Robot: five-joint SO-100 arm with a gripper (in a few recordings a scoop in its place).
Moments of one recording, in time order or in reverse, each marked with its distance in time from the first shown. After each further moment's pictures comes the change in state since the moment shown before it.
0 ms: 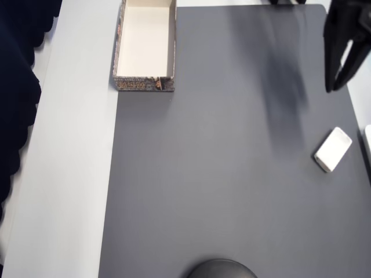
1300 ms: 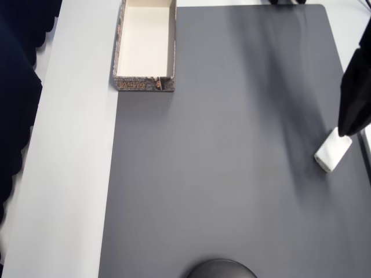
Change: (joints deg) arm -2.0 -31.2 -35.2 8.8 -1.8
